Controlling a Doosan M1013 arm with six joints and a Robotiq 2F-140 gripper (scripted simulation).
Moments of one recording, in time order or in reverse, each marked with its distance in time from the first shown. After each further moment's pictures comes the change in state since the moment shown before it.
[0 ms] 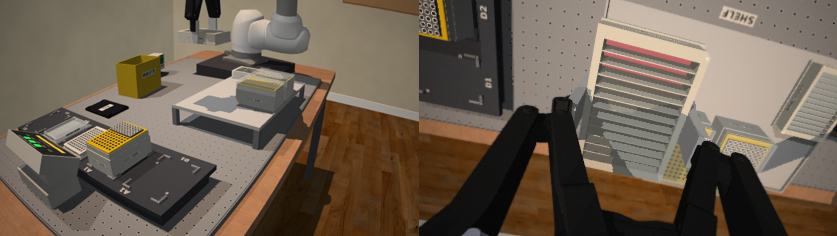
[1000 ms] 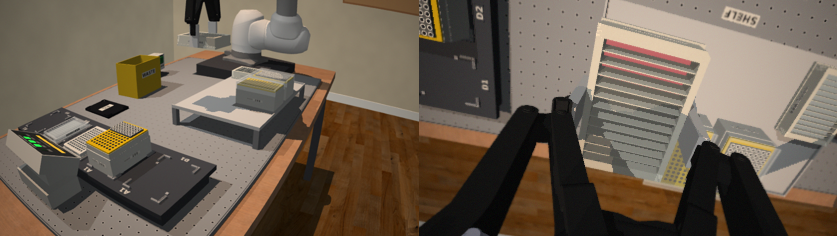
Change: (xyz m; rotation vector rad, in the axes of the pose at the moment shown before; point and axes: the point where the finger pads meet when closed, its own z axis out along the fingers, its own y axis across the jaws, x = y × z) arm 0.000 0.000 0.011 0.000 0.000 0.000
